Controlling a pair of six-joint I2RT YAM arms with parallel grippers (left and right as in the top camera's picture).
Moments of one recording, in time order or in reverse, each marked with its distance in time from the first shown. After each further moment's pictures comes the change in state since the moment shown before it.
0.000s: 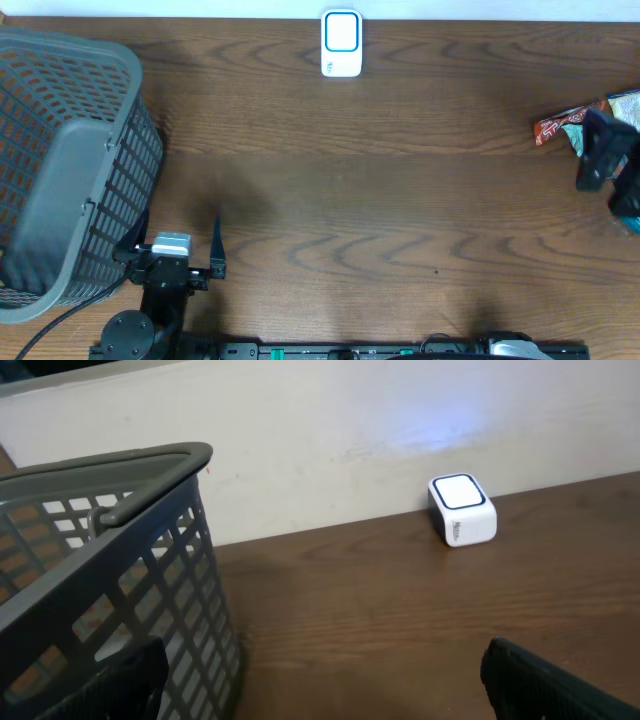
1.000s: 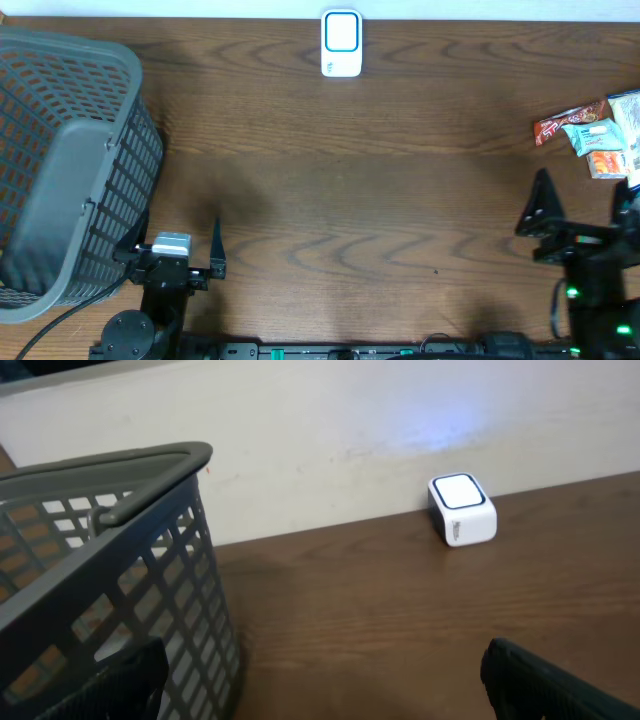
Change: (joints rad) left arm 0.000 0.000 -0.001 0.000 0.000 0.000; right arm -0.007 -0.906 -1.590 1.084 0.001 0.109
